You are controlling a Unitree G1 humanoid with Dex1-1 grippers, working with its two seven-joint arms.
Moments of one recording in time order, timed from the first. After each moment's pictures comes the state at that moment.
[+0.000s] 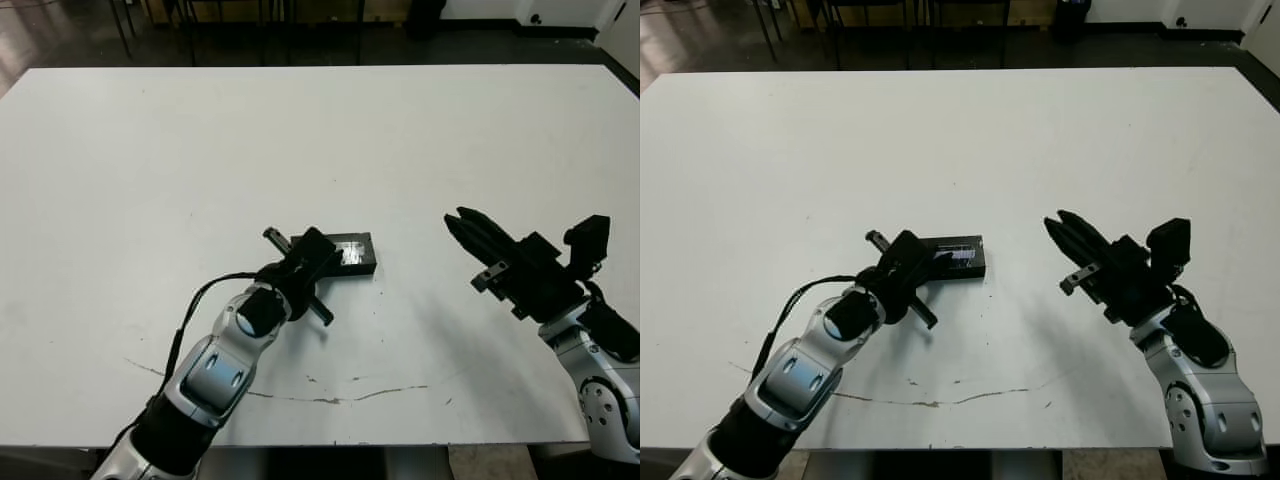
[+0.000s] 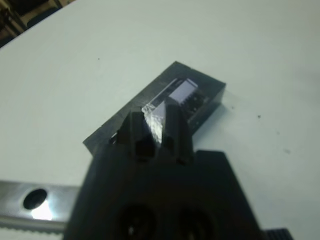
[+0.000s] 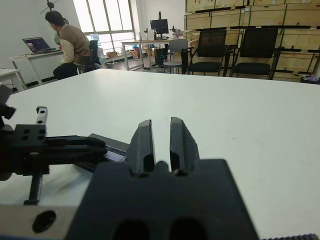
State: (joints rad) left arm -0.26 0.13 -0.44 -0.17 0.15 0.65 -0.25; right arm 0.02 -0.44 -0.13 -0.32 0.48 0.29 0.51
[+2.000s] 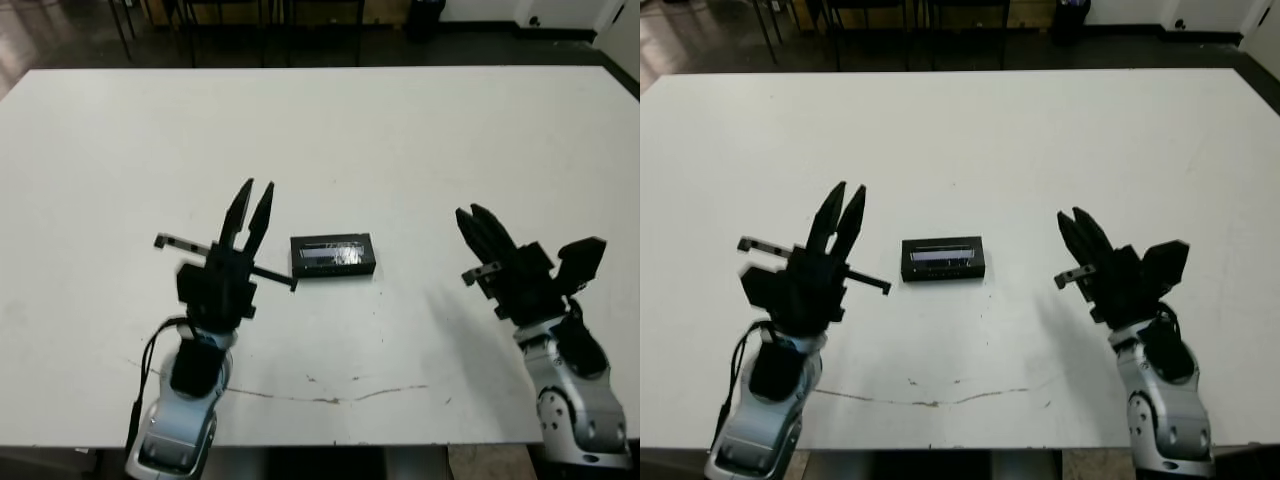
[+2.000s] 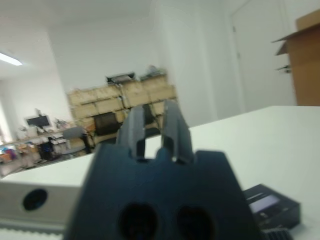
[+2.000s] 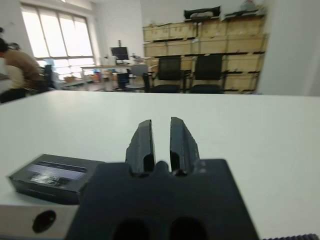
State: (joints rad) left arm 0.06 0.10 -0.20 -0.12 0.29 -0.48 0.15; right arm 0.04 -0.25 -0.10 -0.15 0.24 -0.06 0.34
